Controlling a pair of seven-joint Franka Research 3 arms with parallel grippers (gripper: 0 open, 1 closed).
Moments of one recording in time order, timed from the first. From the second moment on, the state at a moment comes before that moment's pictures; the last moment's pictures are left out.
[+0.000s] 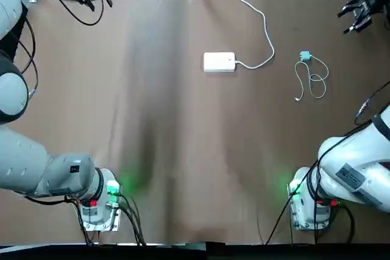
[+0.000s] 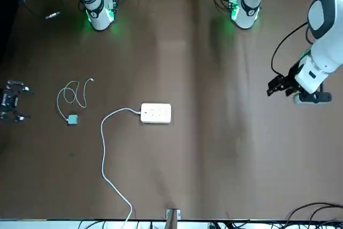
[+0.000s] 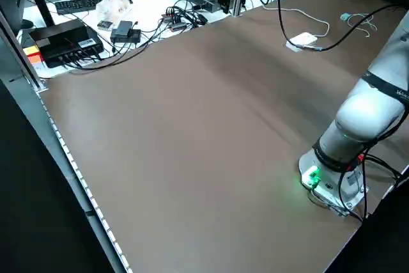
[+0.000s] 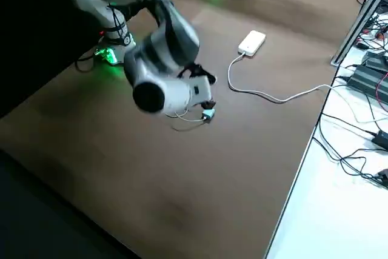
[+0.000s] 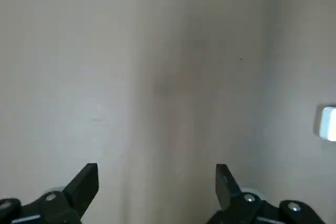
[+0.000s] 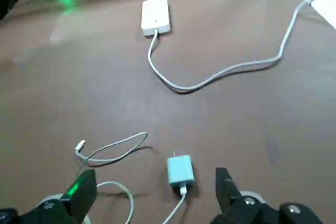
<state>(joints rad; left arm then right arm) 0.07 0.02 -0.13 -1.91 -0.19 1.99 -0.04 -0.58 0.61 0.01 -1.44 0.61 1.50 -2.14</state>
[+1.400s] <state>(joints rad) 0.04 0.27 -0.27 -2.09 -0.71 2.38 0.35 -0.63 1.04 0.03 -1.30 0.90 1.36 -2.49</state>
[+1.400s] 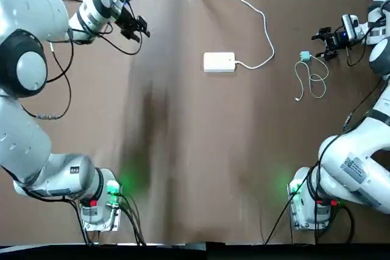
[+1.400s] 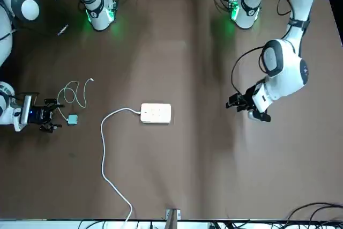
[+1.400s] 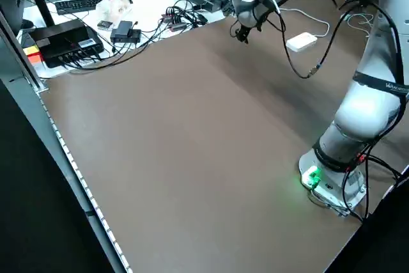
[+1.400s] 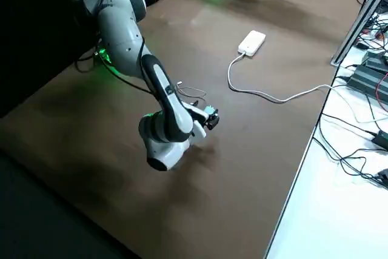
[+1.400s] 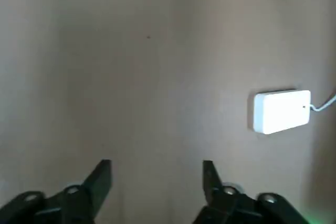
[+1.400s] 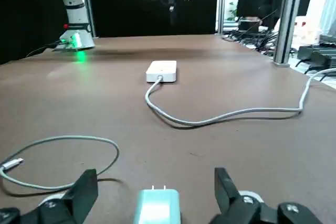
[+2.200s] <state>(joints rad) 0.04 0.43 -0.39 -2.09 -1.03 2.53 0.58 -0.64 1.11 0.04 -1.26 0.95 1.40 -2.55</state>
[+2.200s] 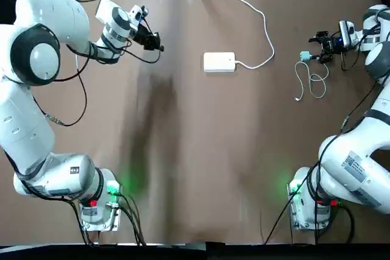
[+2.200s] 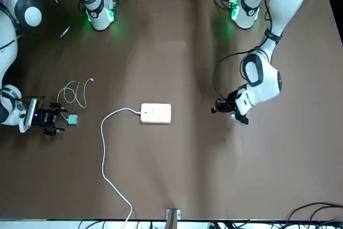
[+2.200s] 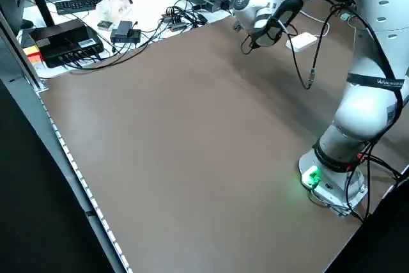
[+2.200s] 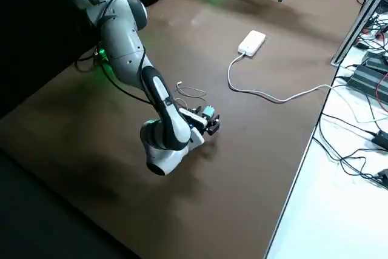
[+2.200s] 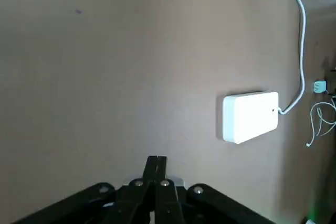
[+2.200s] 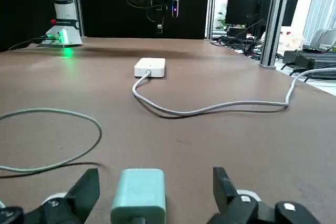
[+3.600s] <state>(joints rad) -0.25 0.72 -0.47 -1.80 -1.15 2.72 0.49 -0.64 1.20 0.04 -1.24 0.97 1.35 -2.60</state>
